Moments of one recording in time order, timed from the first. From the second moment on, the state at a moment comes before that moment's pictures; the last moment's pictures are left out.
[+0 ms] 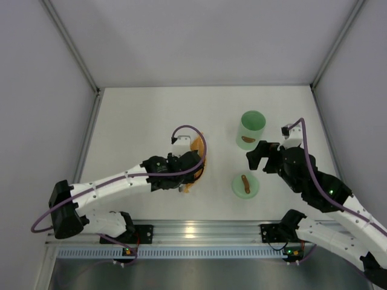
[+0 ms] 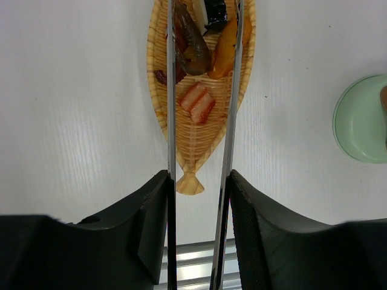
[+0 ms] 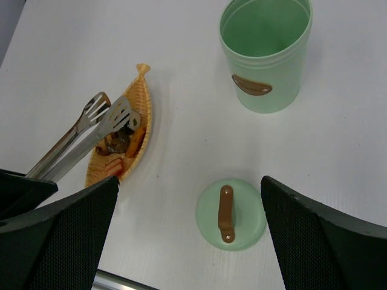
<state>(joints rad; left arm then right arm) -1.11 1.29 1.08 -0.84 -0.54 -0.91 0.81 0.63 0.90 -0.70 0.46 0.54</state>
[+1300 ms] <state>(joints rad) -1.11 1.36 1.20 -0.85 -0.53 -0.88 0.81 0.60 0.90 -0.72 0.48 0.54</state>
